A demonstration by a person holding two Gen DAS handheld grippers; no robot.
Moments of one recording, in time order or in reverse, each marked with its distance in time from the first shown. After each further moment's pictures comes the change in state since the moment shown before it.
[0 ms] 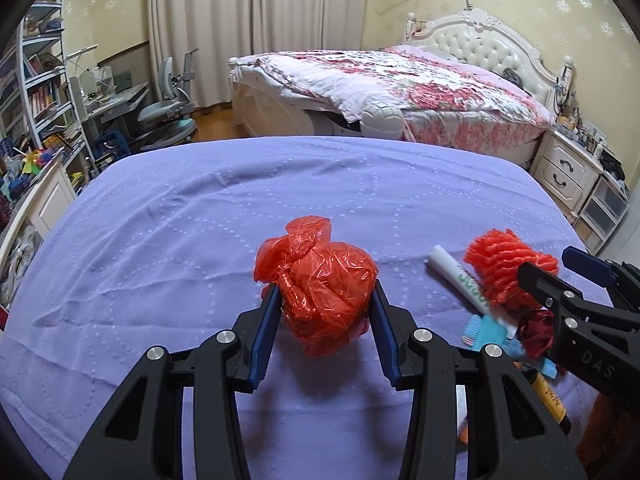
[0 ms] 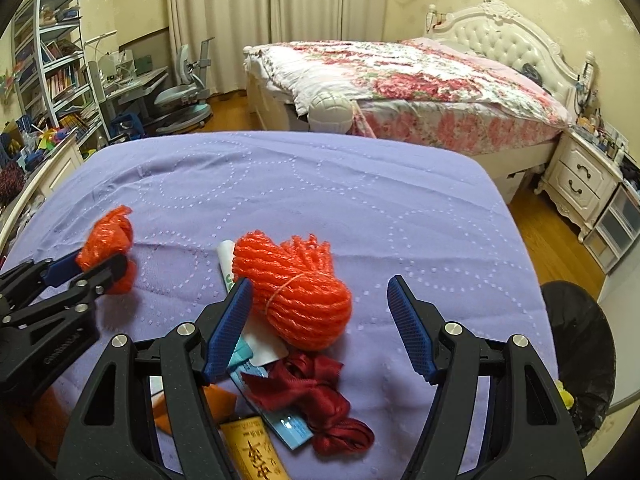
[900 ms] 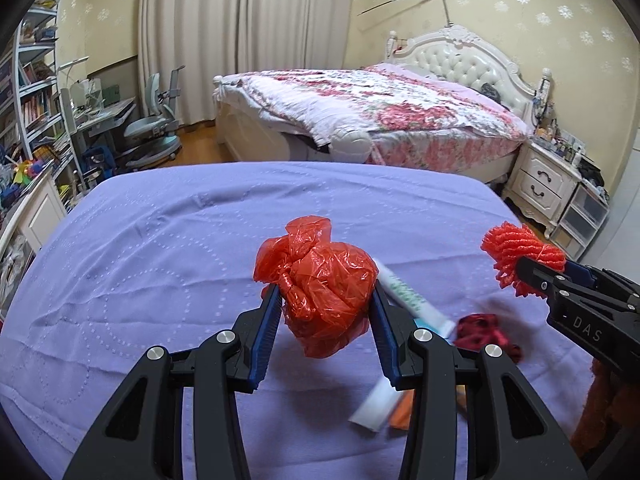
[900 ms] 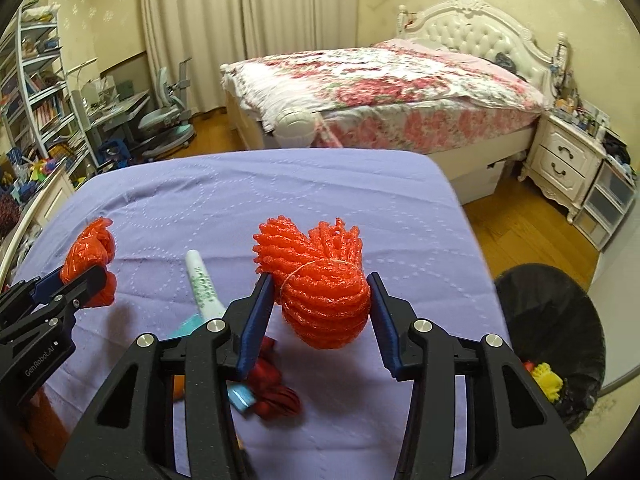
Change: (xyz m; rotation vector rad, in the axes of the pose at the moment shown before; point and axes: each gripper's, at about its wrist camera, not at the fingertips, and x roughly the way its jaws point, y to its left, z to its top) left arm -0.036 -0.033 0.002 0.020 -0.074 -0.084; right arm -0.044 -0.049 -0.009 0.100 -0.056 -0.041
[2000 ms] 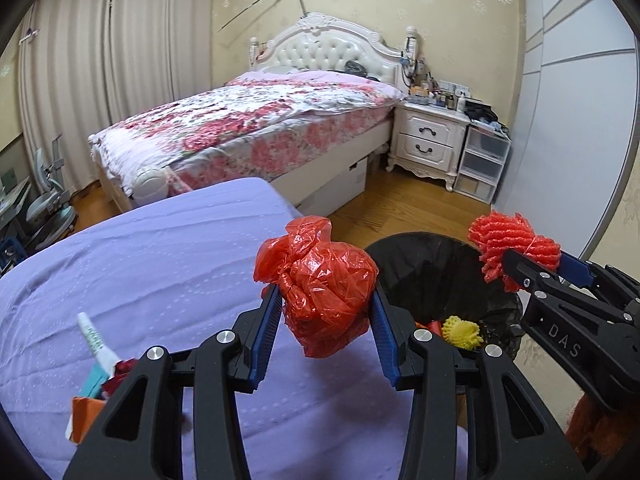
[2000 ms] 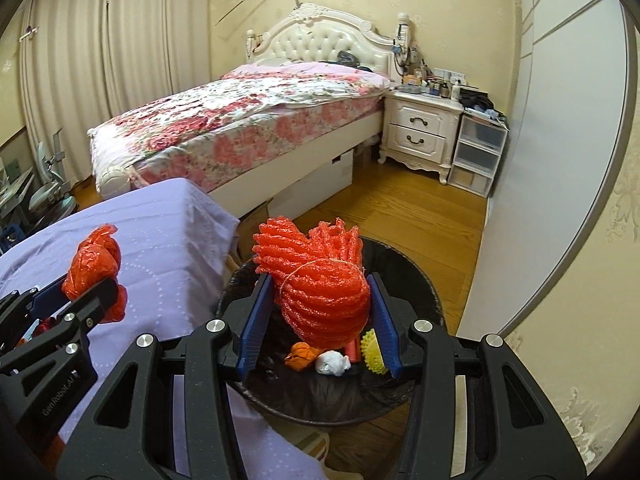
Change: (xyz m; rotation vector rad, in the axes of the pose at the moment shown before) left arm 0.009 -0.248 -0.012 0.311 -0.028 -0.290; right arm -0.069 -0.204 -0.055 0.287 -0.101 -0.387
